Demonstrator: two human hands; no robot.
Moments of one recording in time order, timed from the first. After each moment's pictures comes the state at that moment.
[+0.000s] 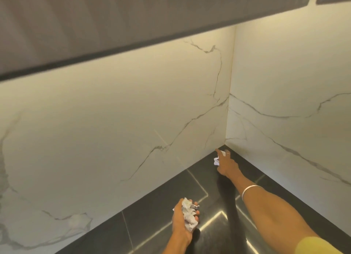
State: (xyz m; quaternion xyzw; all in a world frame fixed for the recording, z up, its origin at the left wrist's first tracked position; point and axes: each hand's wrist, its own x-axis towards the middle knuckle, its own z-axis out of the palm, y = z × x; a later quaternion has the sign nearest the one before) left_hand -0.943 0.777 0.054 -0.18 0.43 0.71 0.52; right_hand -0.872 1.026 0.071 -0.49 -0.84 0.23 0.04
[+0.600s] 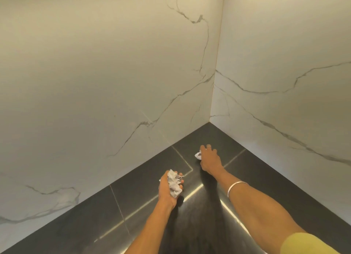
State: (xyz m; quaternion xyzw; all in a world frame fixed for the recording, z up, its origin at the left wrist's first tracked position) left_hand -0.943 0.775 0.060 -0.14 0.46 0.70 0.53; right_hand -0.842 0.943 0.058 -0.49 -0.86 0.13 -0.01
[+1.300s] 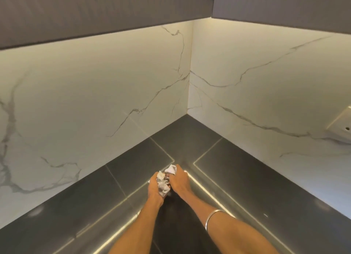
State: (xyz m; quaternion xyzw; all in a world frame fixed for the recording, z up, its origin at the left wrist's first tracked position) left_hand -0.885 0.662 0.061 -0.13 0.51 0.66 0.54; right_hand -0.793 0.703 0.098 -0.54 -0.68 0.46 0.18
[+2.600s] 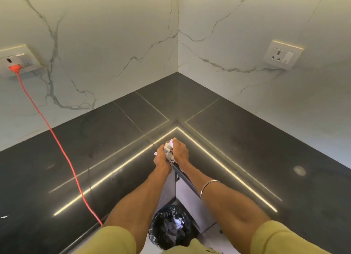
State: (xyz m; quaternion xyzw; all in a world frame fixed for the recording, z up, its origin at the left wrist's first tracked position) left_hand -0.683 0.433 0.045 -0.18 0.51 0.69 0.48; right_hand -0.609 0.446 0.113 -0.57 -0.56 0.55 0.25
